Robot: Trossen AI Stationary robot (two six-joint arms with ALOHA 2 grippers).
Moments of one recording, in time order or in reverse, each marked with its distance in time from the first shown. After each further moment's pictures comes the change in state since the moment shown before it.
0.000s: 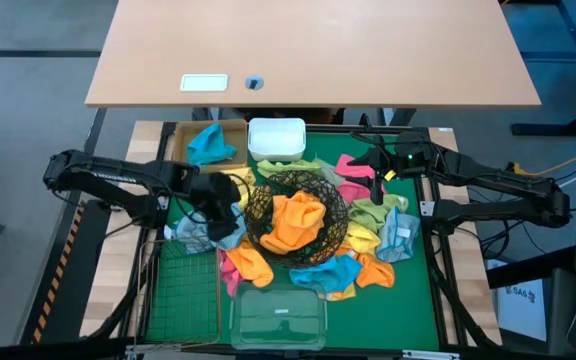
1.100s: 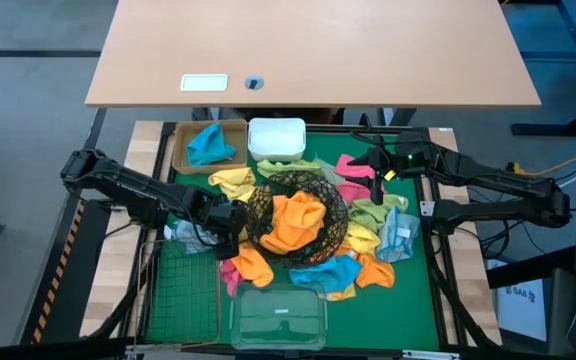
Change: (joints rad) left arm -0.169 0.194 0.000 -0.063 -0.240 -0.002; right arm 0.000 0.000 0.000 0.000 0.000 0.000
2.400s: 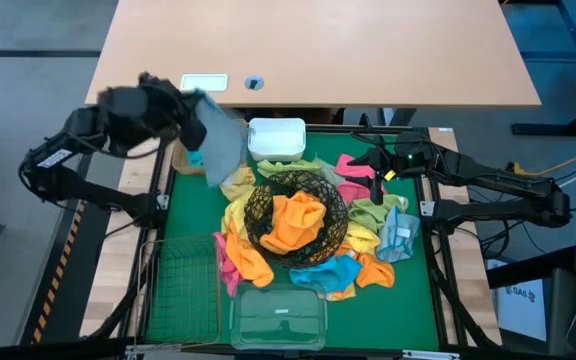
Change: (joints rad) left arm 0.415 -0.293 0.663 -0.035 -0.621 0.538; right arm 0.000 0.000 0.000 0.001 0.000 0.000
